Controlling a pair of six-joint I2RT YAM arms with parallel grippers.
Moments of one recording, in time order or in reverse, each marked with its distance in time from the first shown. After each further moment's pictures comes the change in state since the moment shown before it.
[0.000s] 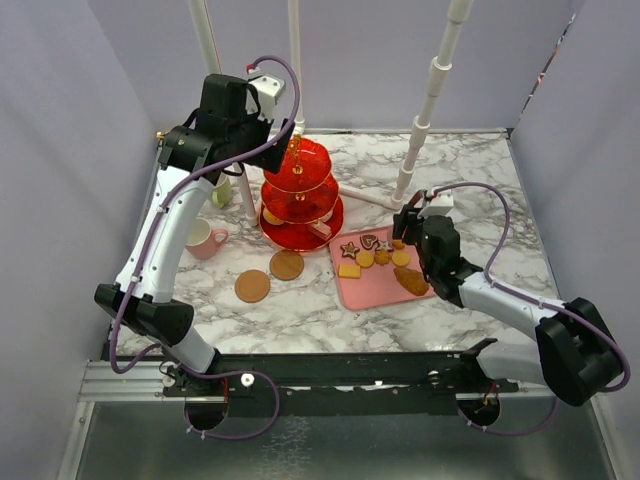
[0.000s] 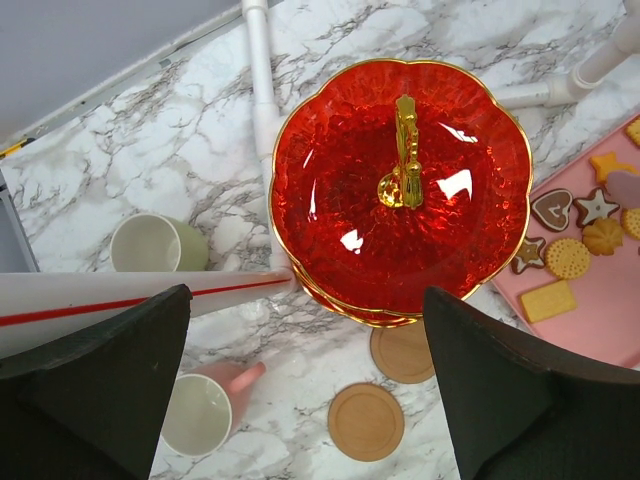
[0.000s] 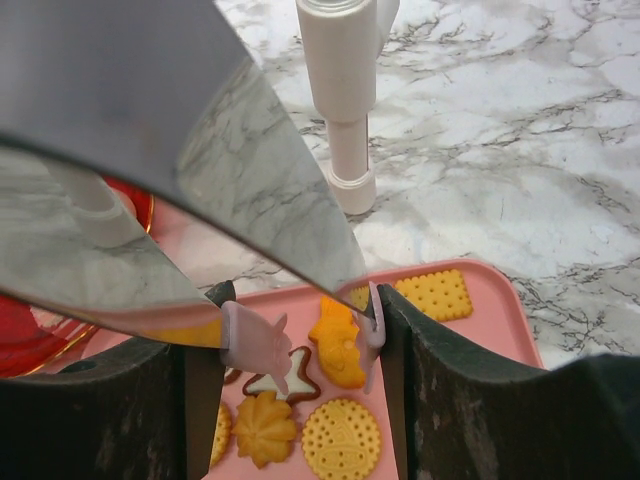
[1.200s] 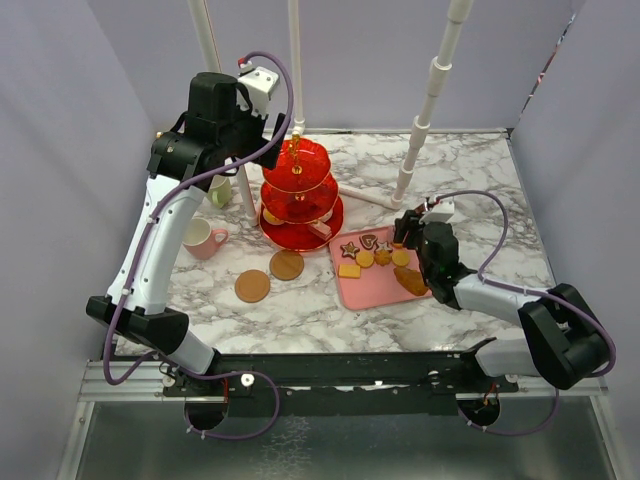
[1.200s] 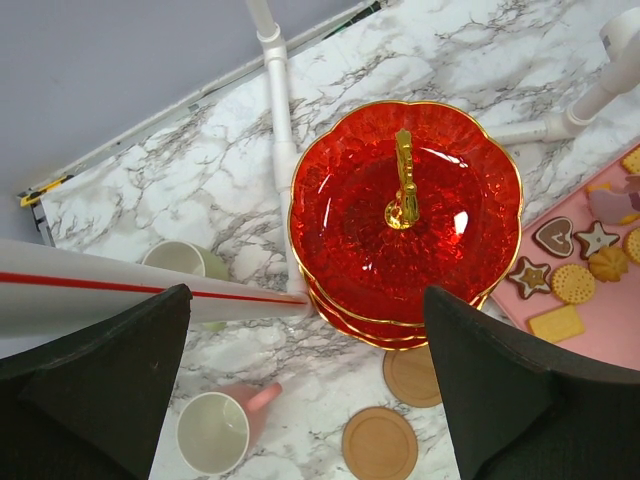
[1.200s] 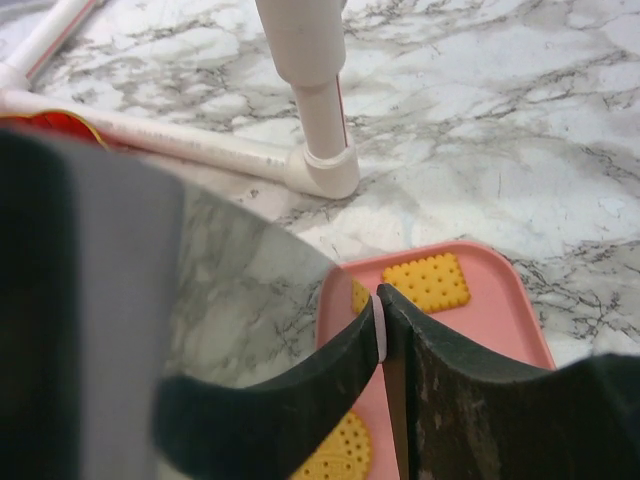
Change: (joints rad) left arm 0.005 -0.061 -0.019 0.068 -0.001 0.022; right arm -0.031 0.106 -0.069 0.198 -0.013 0.022
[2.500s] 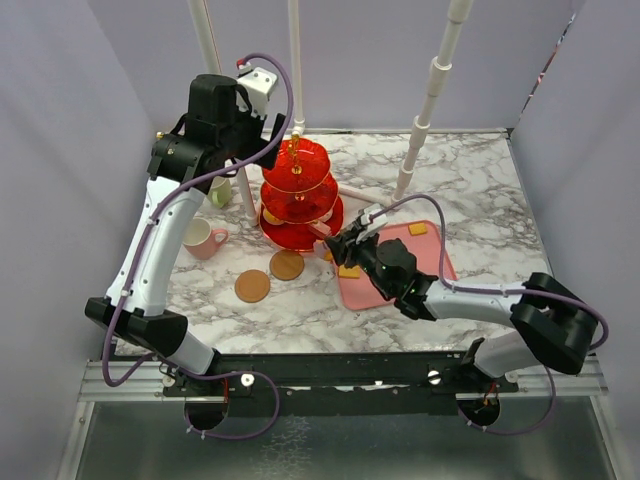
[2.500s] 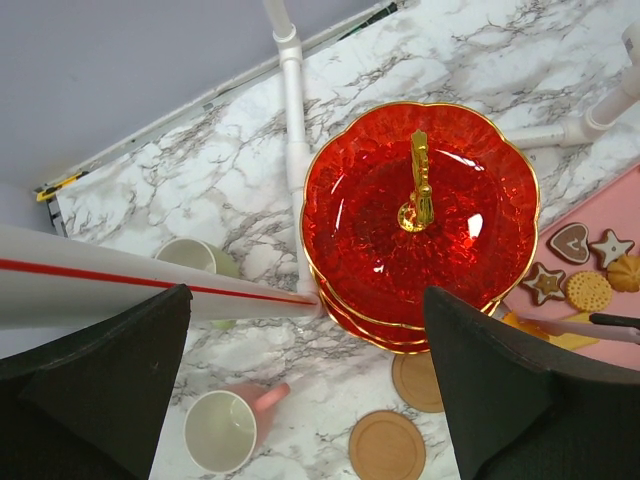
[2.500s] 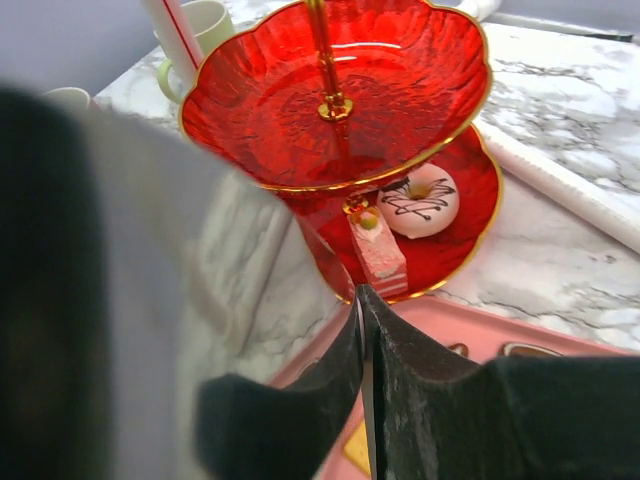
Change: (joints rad) left arm 0.001 -0.010 -0.029 0.025 -0.032 0.004; right arm 0.443 0.055 0.138 0.061 -0.063 -0.086
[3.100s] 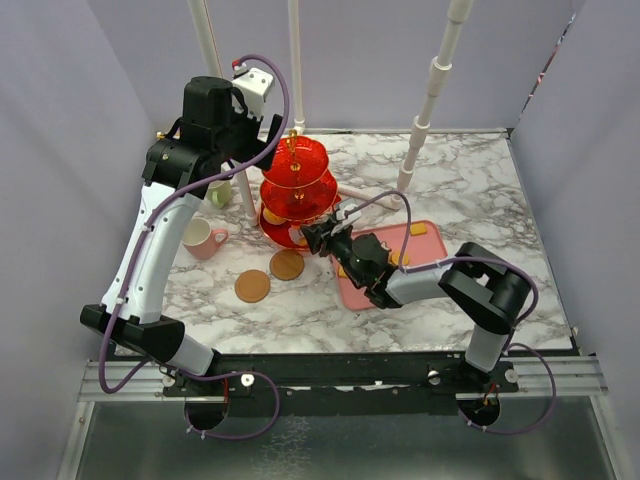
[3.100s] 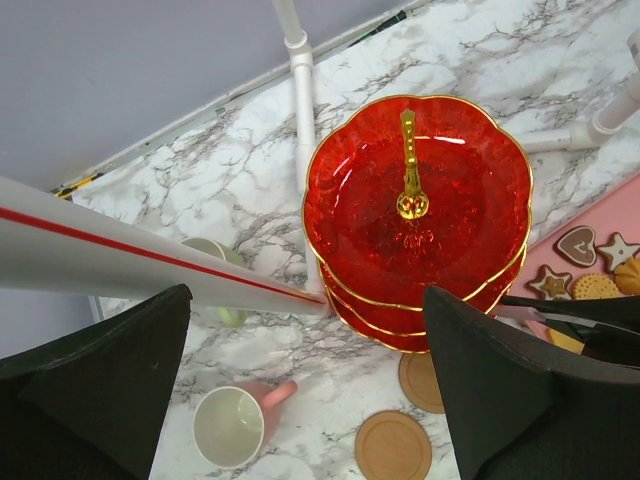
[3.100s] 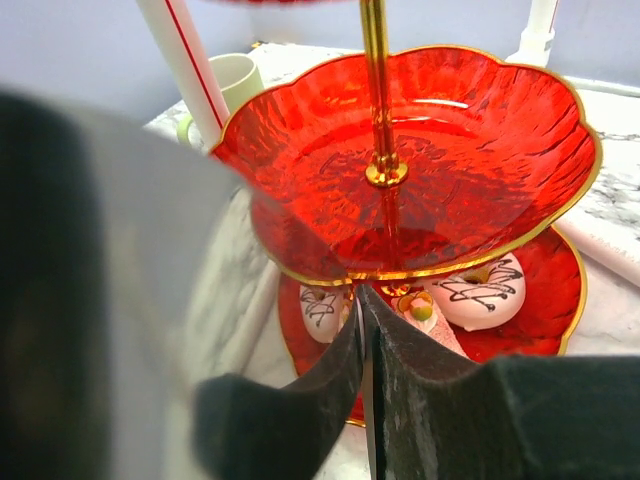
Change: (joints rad) left arm 0.000 -0.038 -0.023 0.012 -0.014 0.005; right arm 0.004 0.389 0.159 0.375 -0.040 -0.034
